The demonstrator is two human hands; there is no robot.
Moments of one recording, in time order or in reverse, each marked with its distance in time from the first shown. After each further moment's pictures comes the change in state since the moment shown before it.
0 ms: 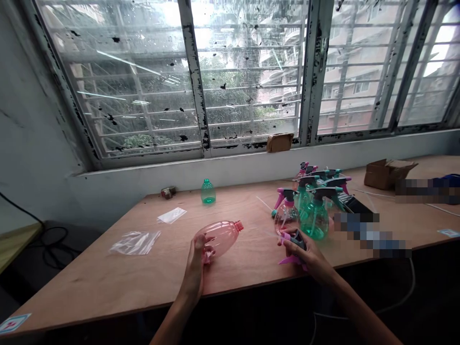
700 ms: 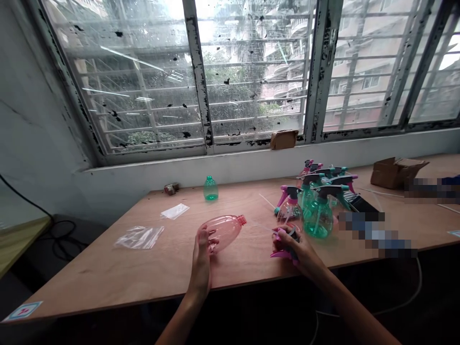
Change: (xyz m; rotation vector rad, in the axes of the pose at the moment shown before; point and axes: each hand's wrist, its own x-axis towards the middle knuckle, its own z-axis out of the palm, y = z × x) left_hand -0.004 -0.004 0.012 -0.071 0.076 0.062; right_hand 0.013 0.008 0.030 0.496 -0.007 0.130
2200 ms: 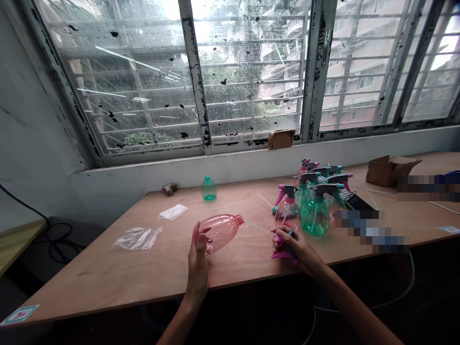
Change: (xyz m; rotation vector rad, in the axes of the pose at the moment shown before) left_hand -0.003 -0.001 -0.006 0.129 0.005 0.149; right_hand 0.001 -0.003 -0.004 -0.122 -0.057 -0.012
